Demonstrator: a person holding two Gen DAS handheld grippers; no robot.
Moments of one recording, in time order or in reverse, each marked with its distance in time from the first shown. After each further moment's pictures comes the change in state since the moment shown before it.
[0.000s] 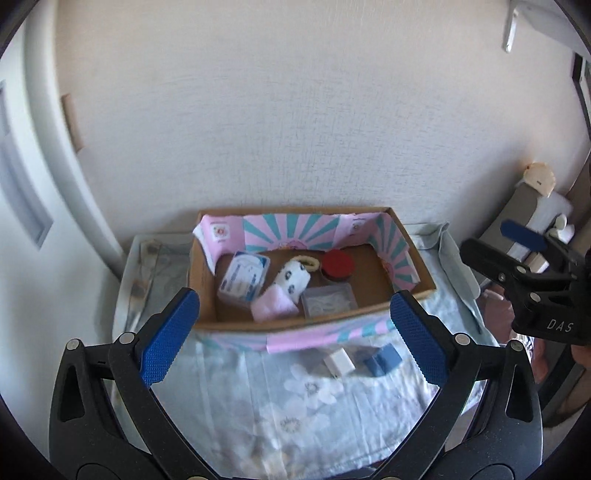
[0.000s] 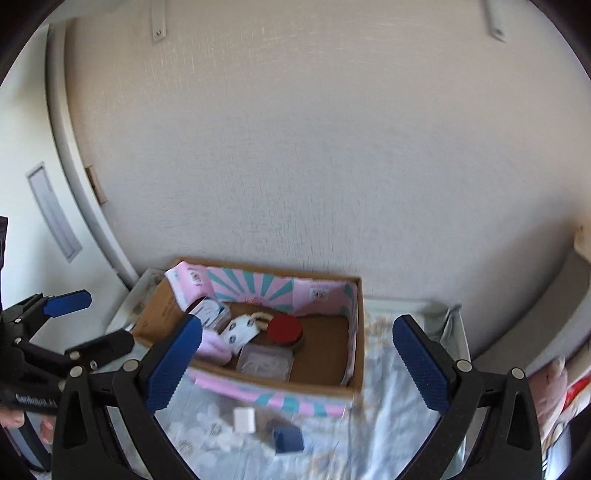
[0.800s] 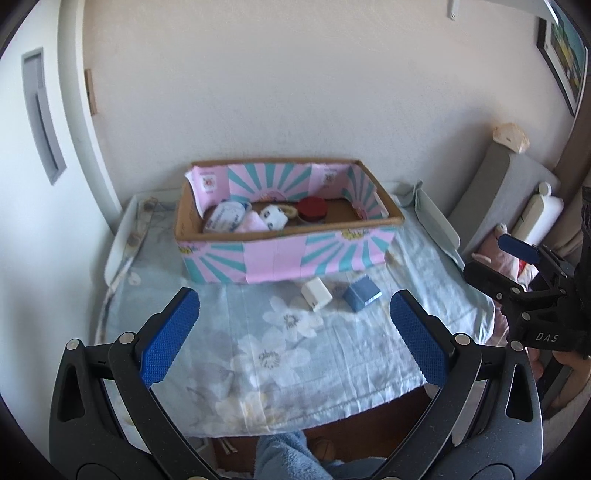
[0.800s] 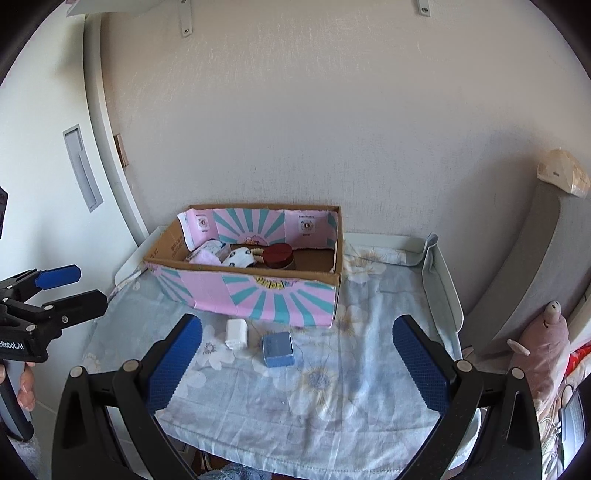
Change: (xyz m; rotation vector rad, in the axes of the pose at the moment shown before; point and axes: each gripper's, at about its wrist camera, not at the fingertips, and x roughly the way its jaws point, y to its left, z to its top) left arm -0.041 -0.028 -0.104 0.035 -0.012 -0.016; right arm -0.050 -0.016 -0.116 -0.007 -0.023 0.008
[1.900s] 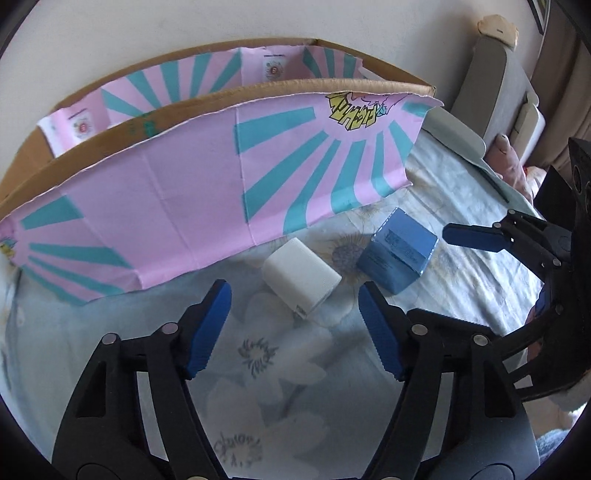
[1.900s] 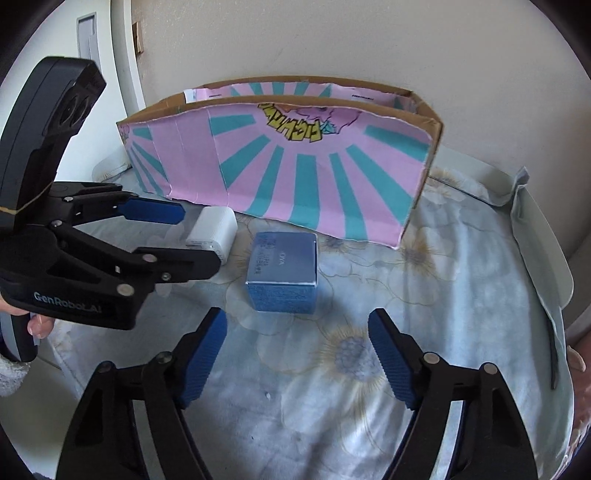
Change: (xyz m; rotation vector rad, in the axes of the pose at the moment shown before) left arm 0.203 -0.019 -0.039 0.215 0.161 -0.136; right arm 0.153 0.007 -0.081 -0.184 0.159 0.113
